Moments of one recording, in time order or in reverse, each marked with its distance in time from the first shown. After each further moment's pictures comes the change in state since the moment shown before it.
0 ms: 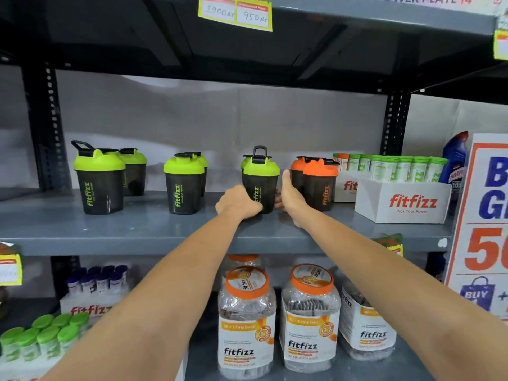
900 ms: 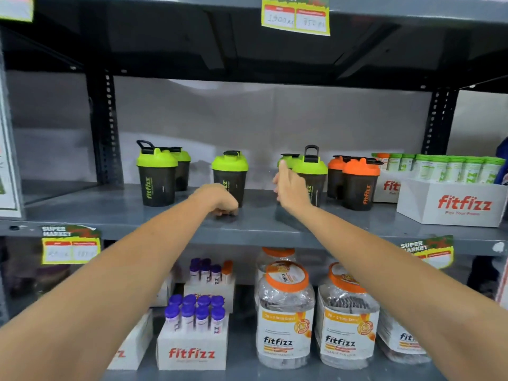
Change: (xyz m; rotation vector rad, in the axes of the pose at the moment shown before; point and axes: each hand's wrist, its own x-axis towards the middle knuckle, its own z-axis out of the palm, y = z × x) left_hand -0.008 -0.088 -0.111 0.284 -0.261 -0.206; right_hand -0.043 -0.040 0.079 -0.139 0.096 -0.418
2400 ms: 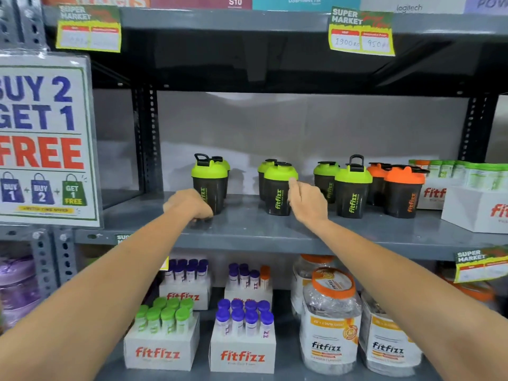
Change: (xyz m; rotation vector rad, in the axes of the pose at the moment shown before) left_hand -0.011 -0.145 -0.068 -0.013 0.231 -0.174; right_hand -0.027 -0.040 0.065 -0.246 0.116 -0.117
